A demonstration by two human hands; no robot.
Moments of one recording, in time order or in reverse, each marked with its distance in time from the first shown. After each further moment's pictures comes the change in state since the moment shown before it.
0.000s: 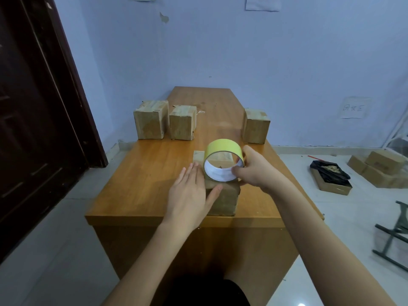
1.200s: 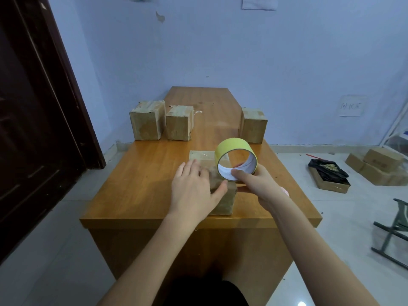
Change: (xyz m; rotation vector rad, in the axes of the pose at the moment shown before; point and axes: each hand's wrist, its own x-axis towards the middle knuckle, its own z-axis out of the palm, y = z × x) left_hand 0.017 0.016 -0.010 0.098 -0.002 -0.012; right_hand -0.010 0.034 0.014 0.568 0.034 0.086
